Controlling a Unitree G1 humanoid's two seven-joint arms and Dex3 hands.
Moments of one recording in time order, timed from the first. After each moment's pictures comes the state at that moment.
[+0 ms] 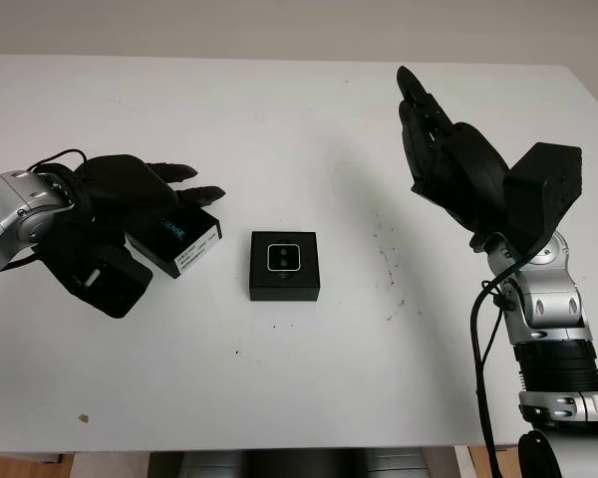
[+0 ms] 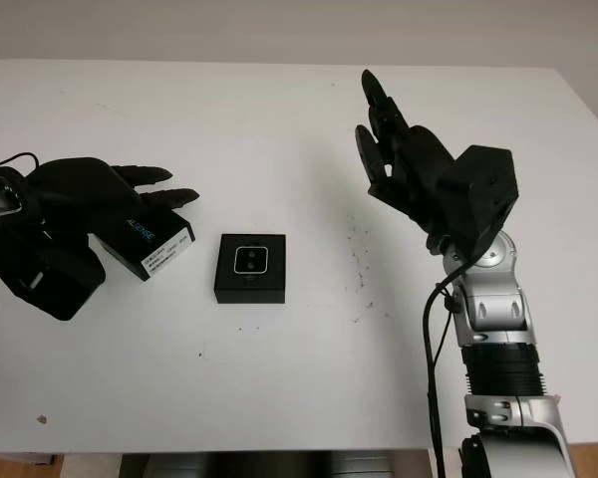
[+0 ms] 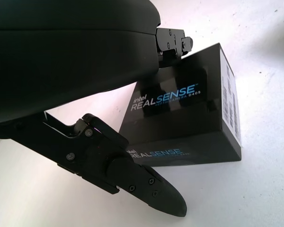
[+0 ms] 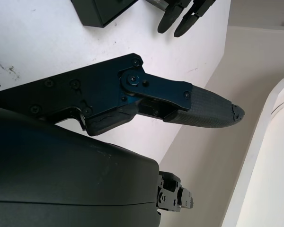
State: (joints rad) left arm -0.82 0.93 -0.38 0.50 0.90 -0.60 -0.46; right arm -0.54 -0.36 -0.09 0.18 0.09 0.09 0.38
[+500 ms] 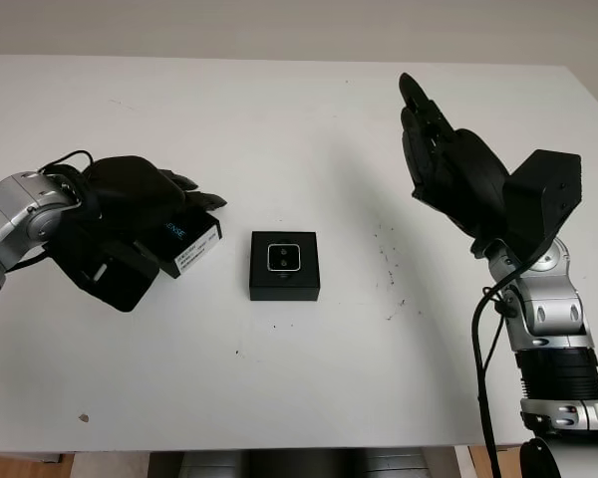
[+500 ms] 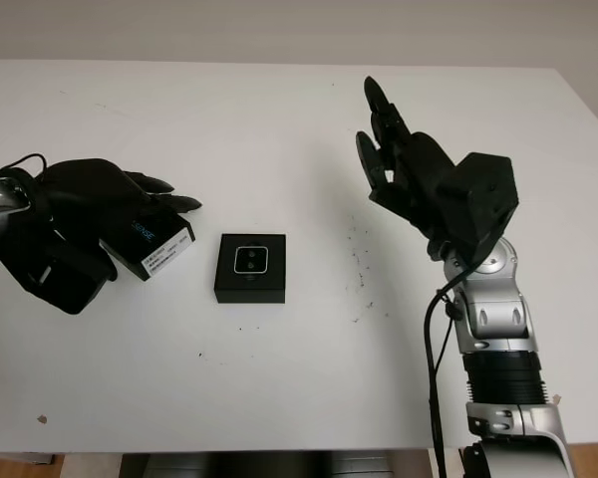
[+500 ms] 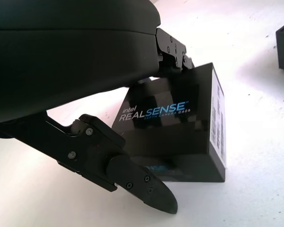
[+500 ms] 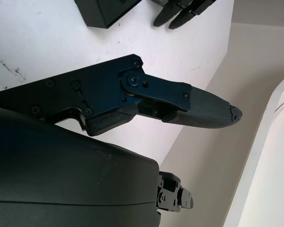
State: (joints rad) left arm -0.85 0.89 -0.39 0.59 0.83 -0.65 -0.42; right arm -0.52 -0.36 -0.08 0.14 0.07 0.10 0.36
